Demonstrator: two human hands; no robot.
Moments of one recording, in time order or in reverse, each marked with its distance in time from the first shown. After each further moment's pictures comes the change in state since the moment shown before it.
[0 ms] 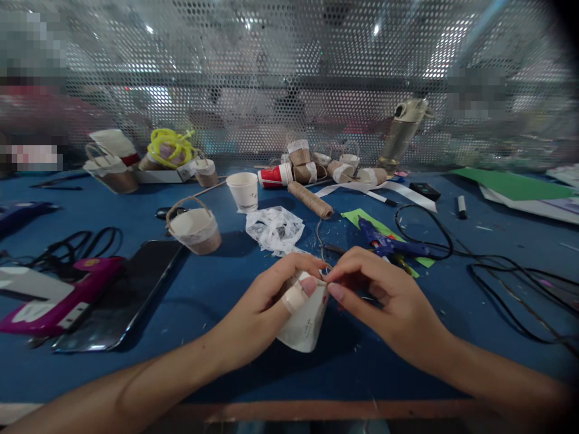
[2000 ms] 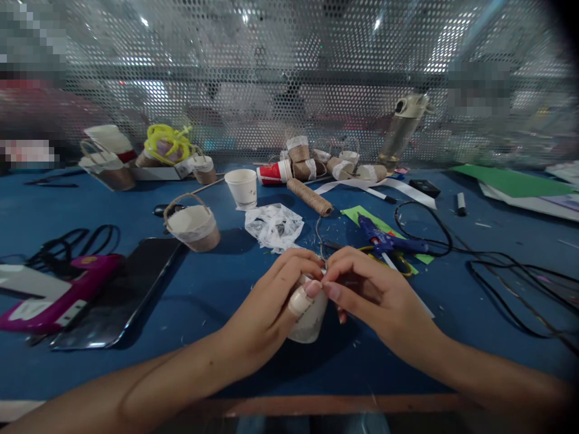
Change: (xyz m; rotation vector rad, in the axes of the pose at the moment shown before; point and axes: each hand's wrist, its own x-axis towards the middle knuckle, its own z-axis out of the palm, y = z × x) left_hand -0.001 -0.009 0.005 0.310 0.043 0.218; right_hand -0.002 -0.001 0.009 0.365 -0.039 0.190
